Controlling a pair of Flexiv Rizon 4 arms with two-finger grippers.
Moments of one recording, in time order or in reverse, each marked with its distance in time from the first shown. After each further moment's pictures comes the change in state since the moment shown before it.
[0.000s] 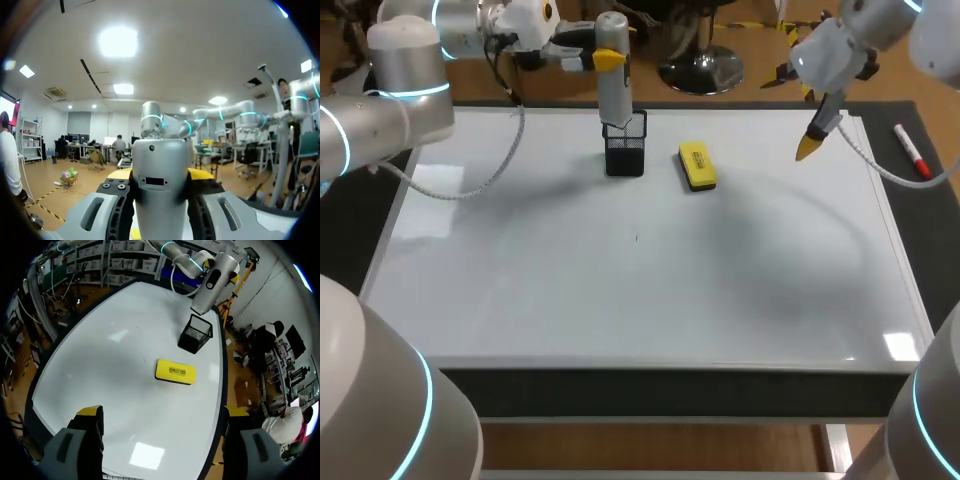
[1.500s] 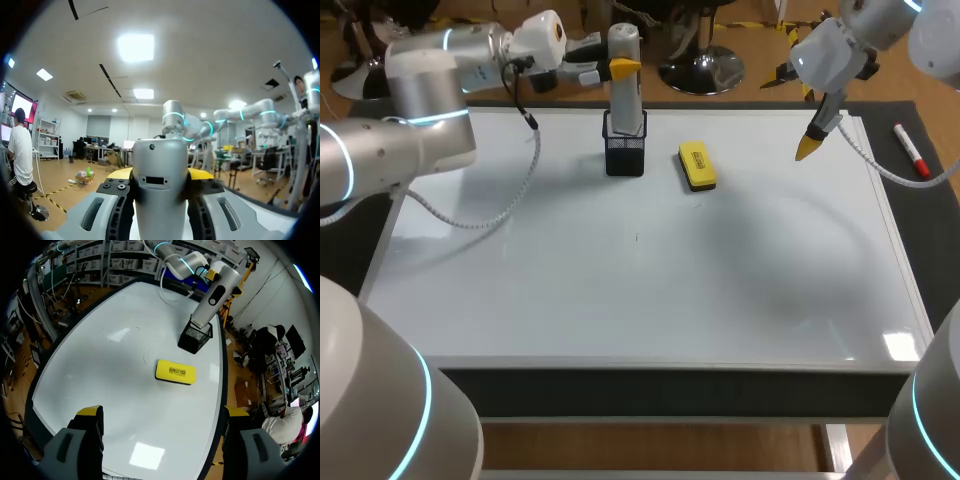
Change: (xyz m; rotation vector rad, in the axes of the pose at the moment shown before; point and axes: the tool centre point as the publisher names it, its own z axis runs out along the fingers) left arm -0.027 0.032 0.002 0.050 -0.182 -0.011; right arm 0.000 0.000 0.000 0.001 0.000 0.000
